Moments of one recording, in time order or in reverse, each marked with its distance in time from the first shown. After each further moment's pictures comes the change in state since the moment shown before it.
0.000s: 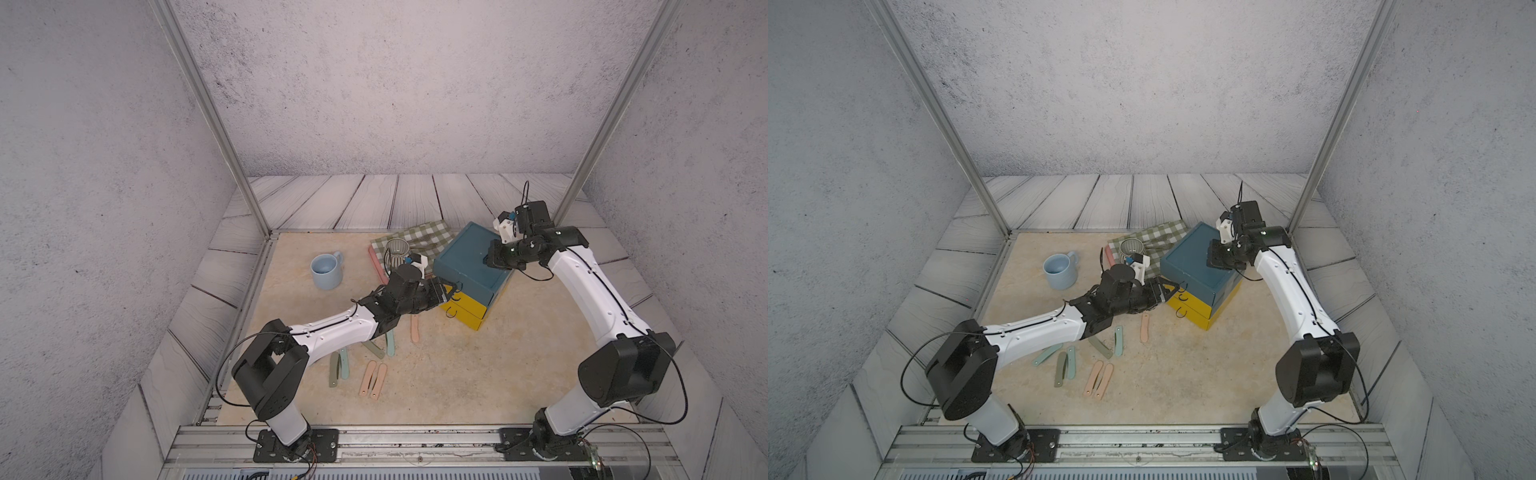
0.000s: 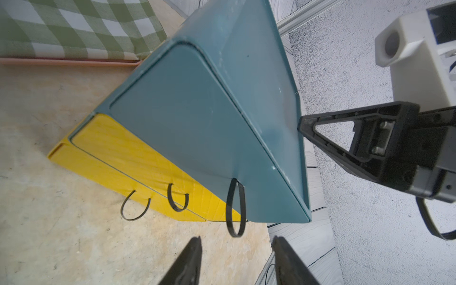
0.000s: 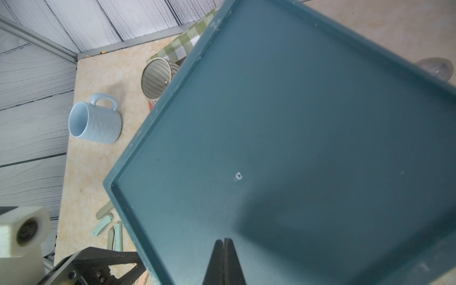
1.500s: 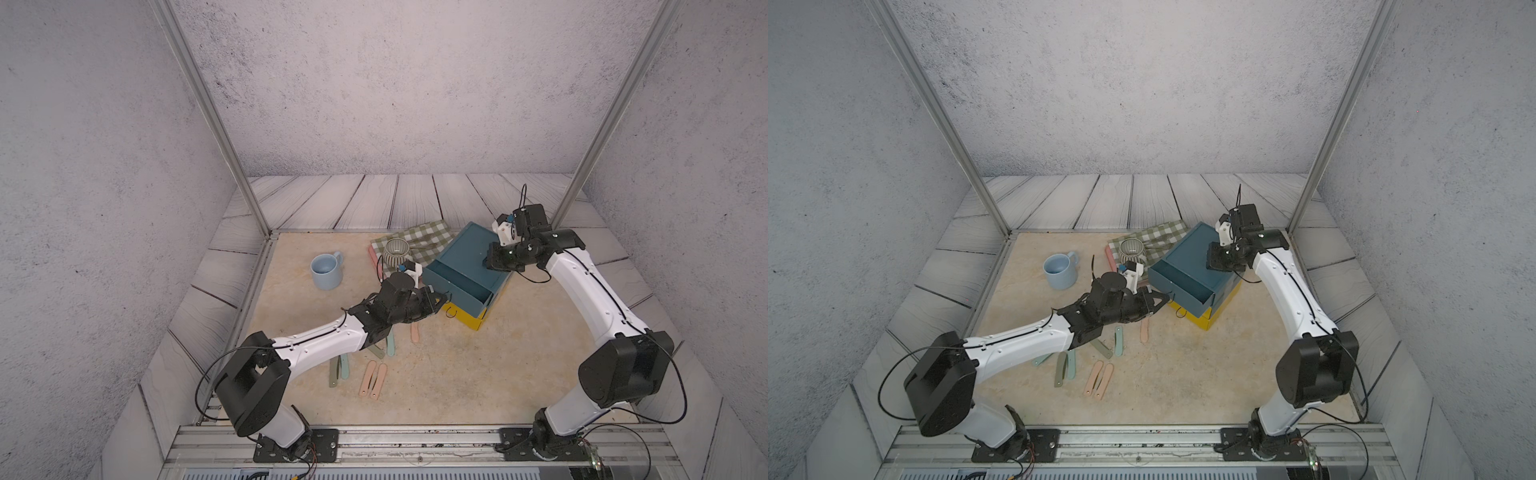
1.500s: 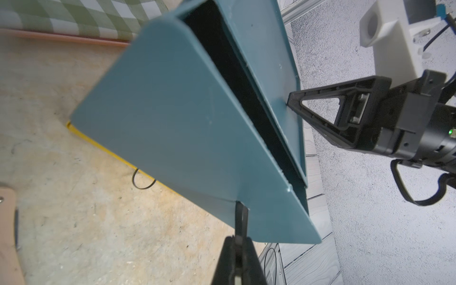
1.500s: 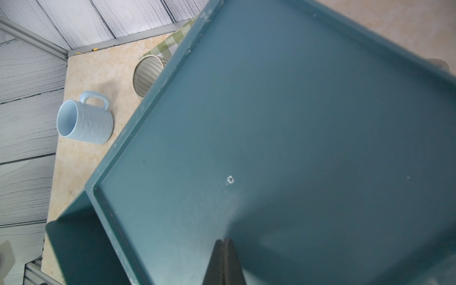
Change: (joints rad) left arm -0.011 -0.143 -0.131 -0.032 -0.004 -0.006; right arm 0.003 -0.007 -0.041 0.042 0.034 -0.008
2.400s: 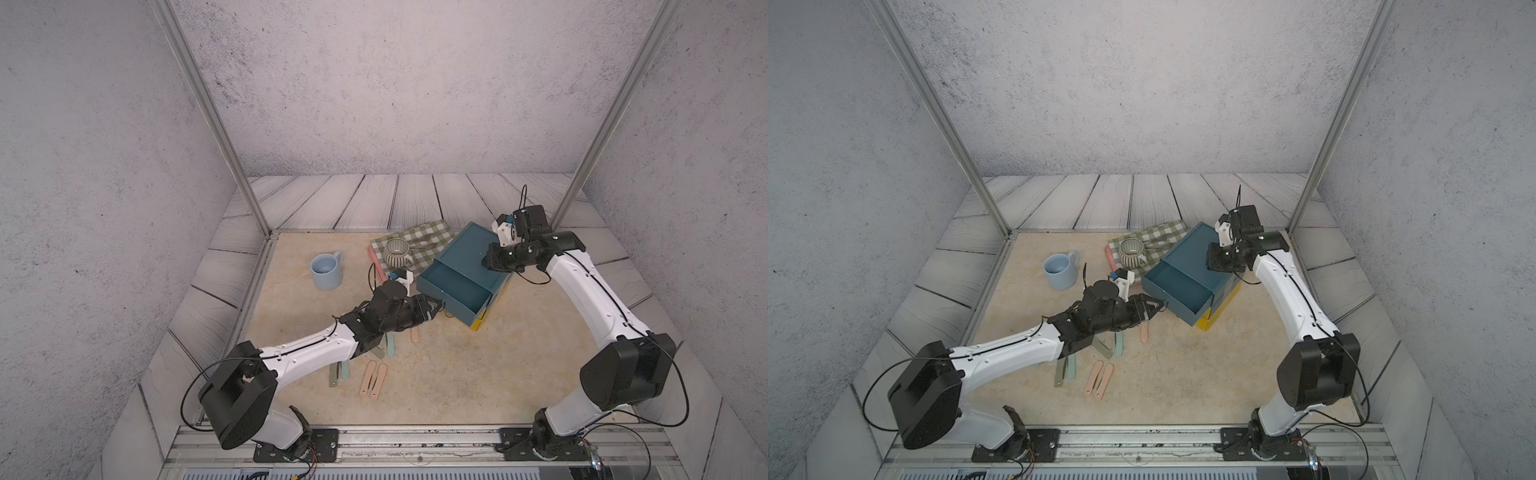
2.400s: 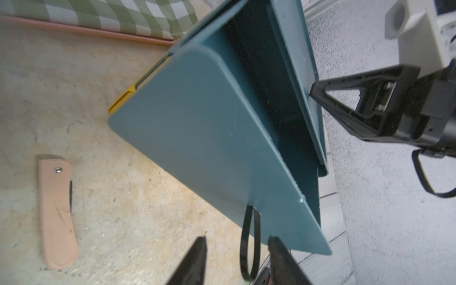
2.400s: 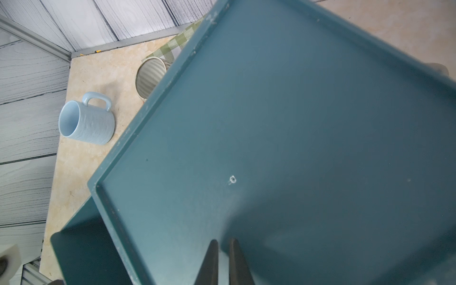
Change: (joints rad) left arm -0.001 -0.077 -0.087 -0.031 -0.033 0.004; right arm 0.001 -0.013 -0.020 0.023 0.002 0.000
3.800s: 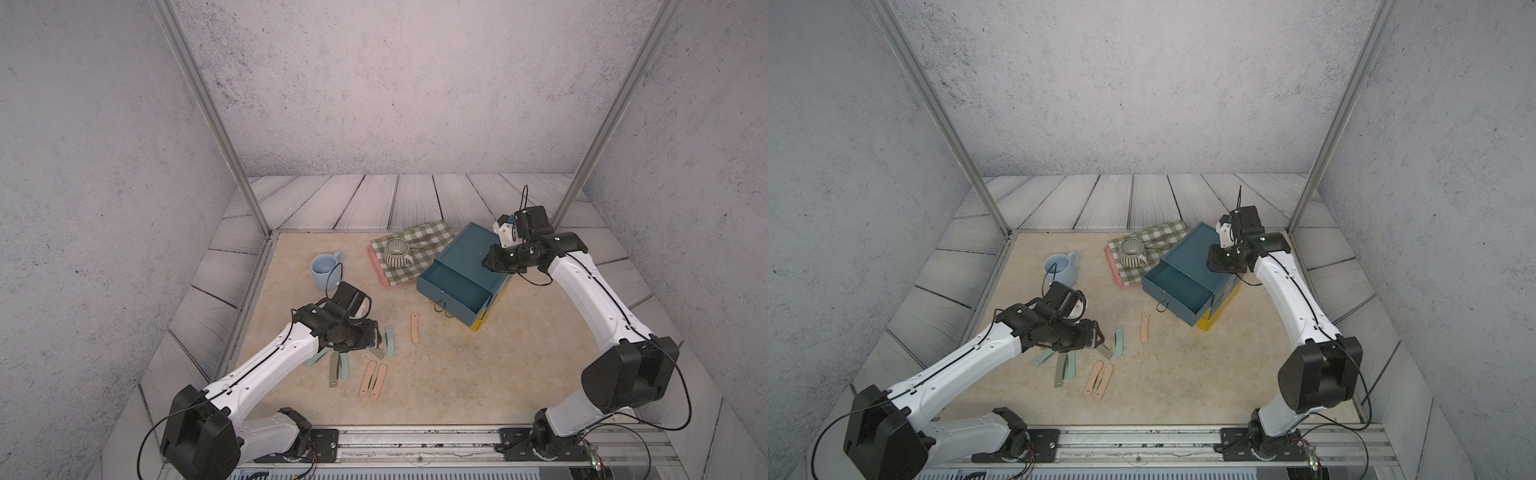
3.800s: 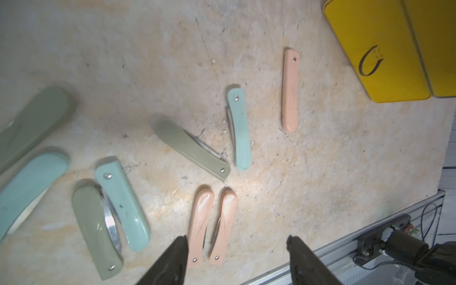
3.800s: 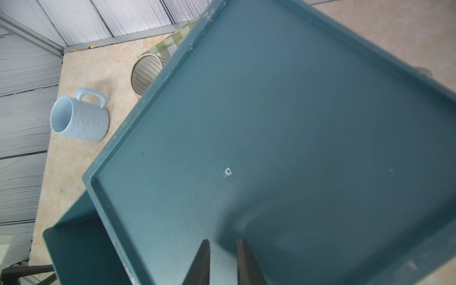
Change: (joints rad) left arm 0.254 -0.233 0.029 -1.005 0.021 0.462; right arm 0.000 -0.019 -0.006 -0.020 0.027 -0.022
